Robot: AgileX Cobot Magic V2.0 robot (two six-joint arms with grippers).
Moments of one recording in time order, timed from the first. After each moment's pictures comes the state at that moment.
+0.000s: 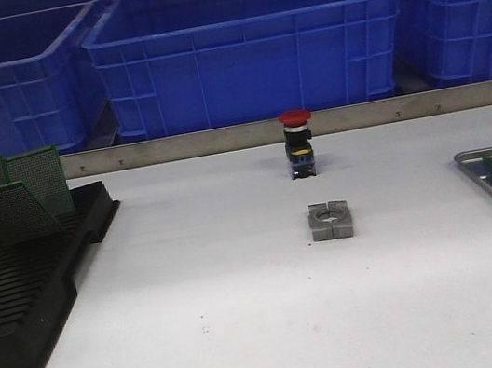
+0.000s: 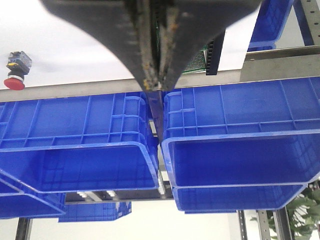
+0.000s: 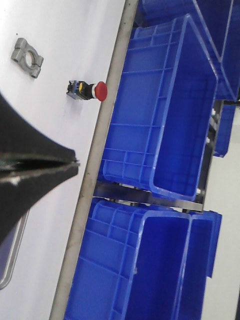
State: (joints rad) left arm 0.06 0.34 -0.37 -1.24 0.25 1.19; right arm -0.05 0.24 -0.27 0.99 0.20 -1.09
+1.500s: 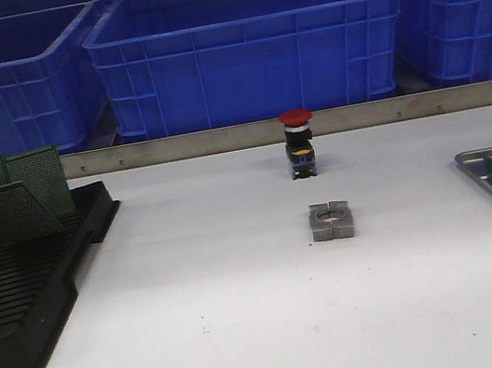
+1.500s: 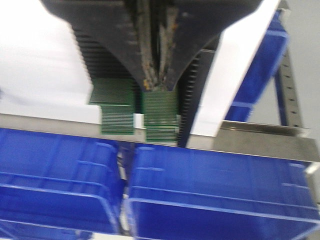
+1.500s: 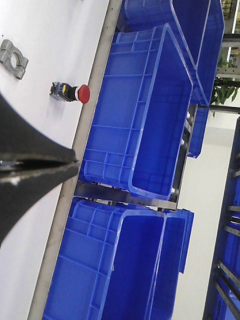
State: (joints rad) left arm 0.05 0.04 -0.09 -0.27 0.21 0.11; right arm -0.05 0.14 -0.25 0.99 0.21 -1.09
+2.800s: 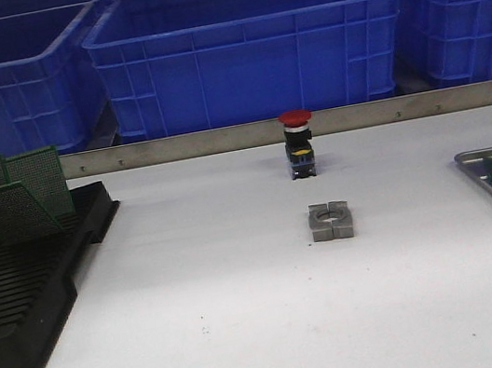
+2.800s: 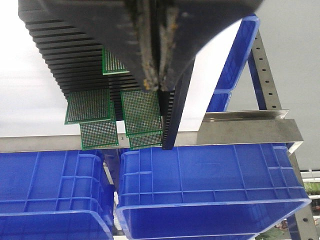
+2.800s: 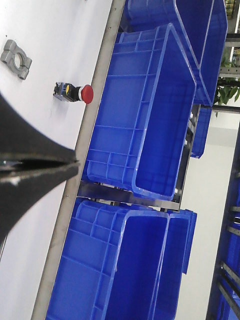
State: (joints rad) left arm 0.00 -0.01 0.00 0.00 0.15 -0.01; right arm -0.05 0.14 -0.24 0.99 0.21 -1.09
